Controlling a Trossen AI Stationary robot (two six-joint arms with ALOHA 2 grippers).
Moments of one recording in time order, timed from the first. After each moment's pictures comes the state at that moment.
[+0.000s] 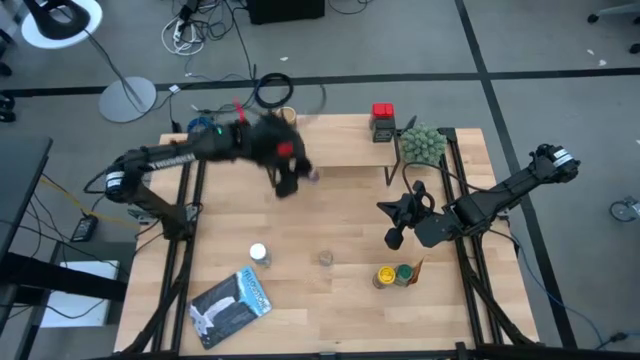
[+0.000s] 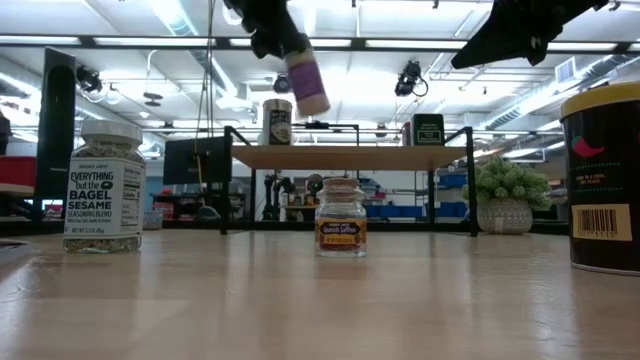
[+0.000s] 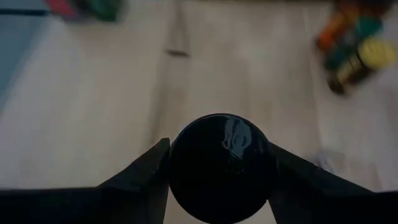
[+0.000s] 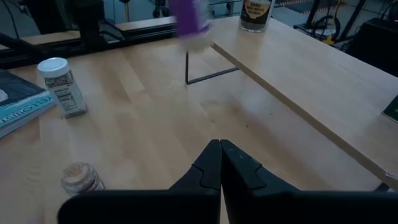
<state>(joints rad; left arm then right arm) 0.26 1.48 1.51 -0.77 0.07 0.13 0.47 1.04 0.75 -0.37 0.91 0.52</state>
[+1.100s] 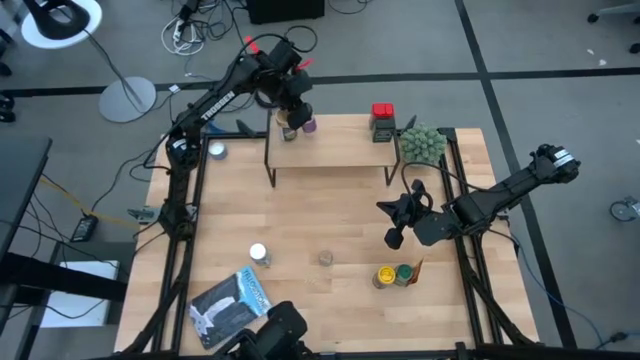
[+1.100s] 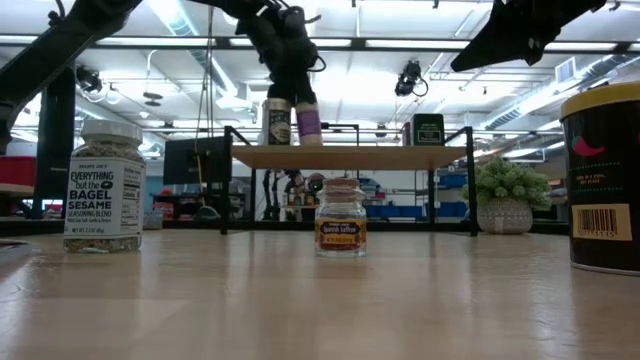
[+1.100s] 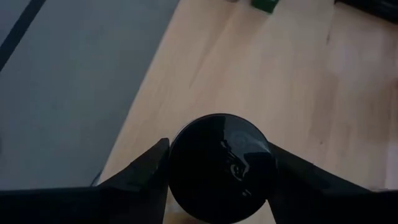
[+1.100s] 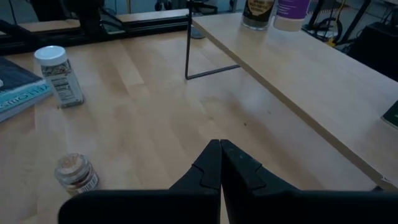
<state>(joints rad) 0.72 2.05 2.31 -1.25 0.30 0.25 0.45 1.04 0.75 -0.38 0.89 0.48</state>
